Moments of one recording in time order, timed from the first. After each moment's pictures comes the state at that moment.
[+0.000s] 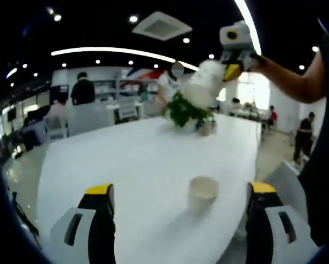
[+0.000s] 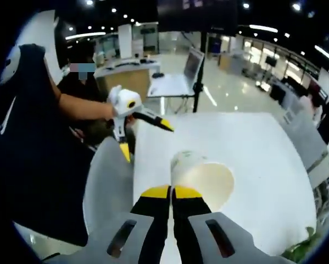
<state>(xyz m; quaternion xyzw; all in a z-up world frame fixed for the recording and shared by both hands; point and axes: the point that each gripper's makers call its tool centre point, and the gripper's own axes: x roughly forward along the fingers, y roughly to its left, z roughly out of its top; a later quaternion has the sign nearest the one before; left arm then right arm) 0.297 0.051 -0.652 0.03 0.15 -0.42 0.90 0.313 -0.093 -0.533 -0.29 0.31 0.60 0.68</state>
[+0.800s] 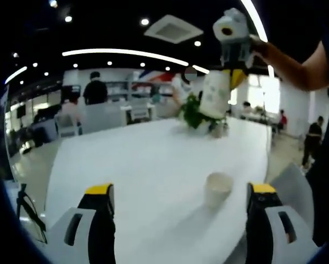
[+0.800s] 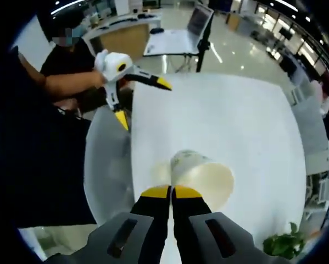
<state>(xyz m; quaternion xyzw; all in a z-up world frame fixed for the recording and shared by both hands) 0.308 0.083 -0.655 0.03 0.14 -0.38 0.91 0.323 -0.077 -0.549 -0.39 0.44 0.54 0.61</state>
